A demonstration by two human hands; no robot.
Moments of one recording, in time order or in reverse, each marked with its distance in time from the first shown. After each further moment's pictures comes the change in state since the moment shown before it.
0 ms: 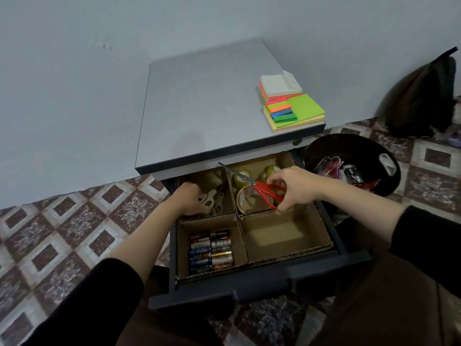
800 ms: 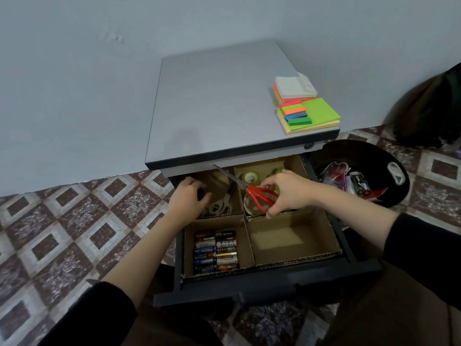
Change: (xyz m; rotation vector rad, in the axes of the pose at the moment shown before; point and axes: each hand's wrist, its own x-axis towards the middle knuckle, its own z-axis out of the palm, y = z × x) left_hand -0.018 -0.015 0.021 -0.193 0.467 0.081; right_hand 0.015 -0.027 0.007 0.074 -0.032 -0.061
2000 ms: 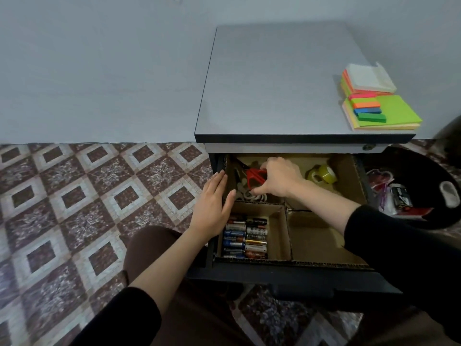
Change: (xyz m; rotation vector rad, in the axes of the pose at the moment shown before) left_hand -0.061 -0.024 0.017 -0.172 0.109 -0.074; right_hand 0.089 -0.069 0.051 -0.307 0.204 0.077
